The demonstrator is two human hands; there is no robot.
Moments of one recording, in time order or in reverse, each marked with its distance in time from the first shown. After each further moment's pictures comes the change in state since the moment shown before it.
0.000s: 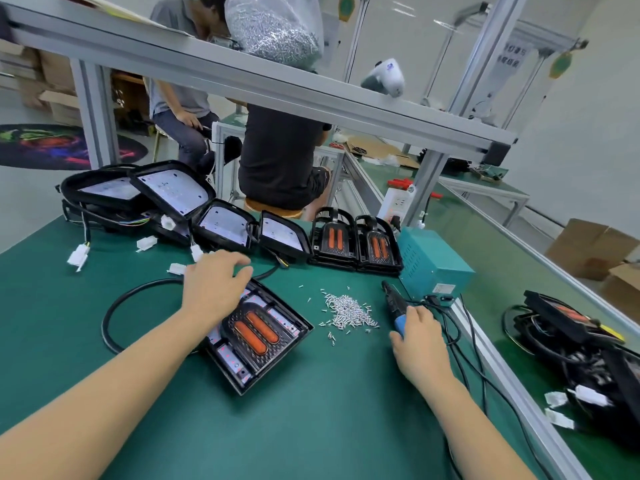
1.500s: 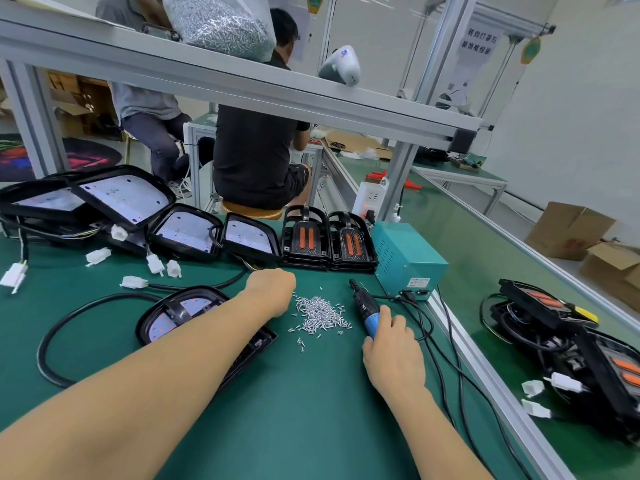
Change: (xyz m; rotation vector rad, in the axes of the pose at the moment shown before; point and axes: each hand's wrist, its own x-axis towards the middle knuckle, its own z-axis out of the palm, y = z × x) left_hand 0.040 0.093 0.093 0.625 -0.463 0.331; right_hand 0.011 0.017 0.031 -0.142 0.114 0.007
